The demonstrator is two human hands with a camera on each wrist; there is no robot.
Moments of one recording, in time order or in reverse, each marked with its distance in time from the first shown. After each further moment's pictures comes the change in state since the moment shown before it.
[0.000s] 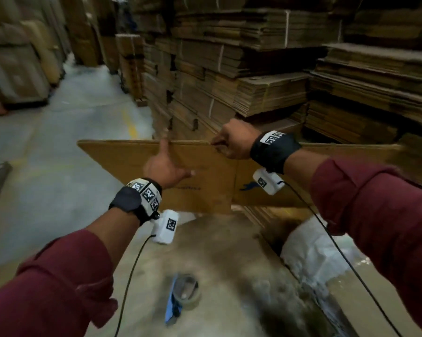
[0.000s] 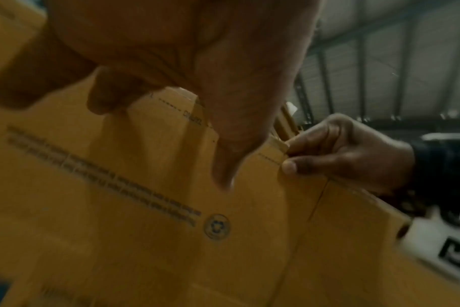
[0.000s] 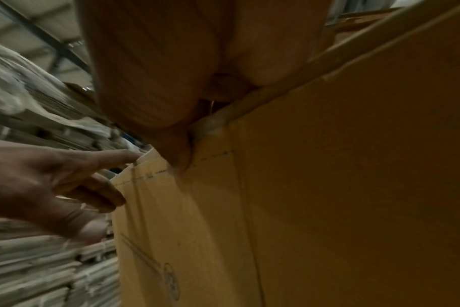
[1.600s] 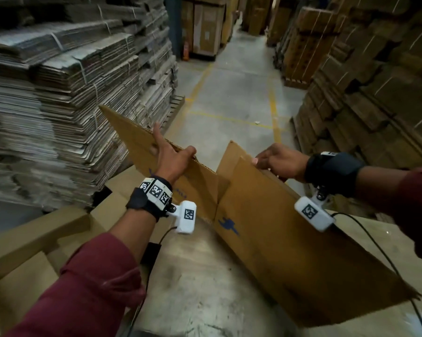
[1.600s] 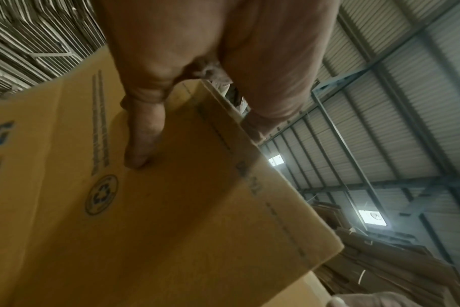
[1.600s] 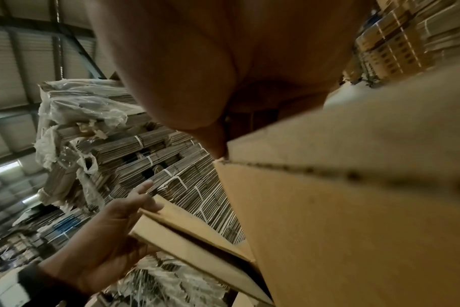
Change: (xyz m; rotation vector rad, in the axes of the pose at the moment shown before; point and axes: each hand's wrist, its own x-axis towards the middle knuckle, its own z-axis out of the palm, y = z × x) left_hand -0.307 -0.442 -0.352 -0.533 0.679 -0.491; right_hand 0.026 -0.554 0.113 0.600 -0.595 -0.161
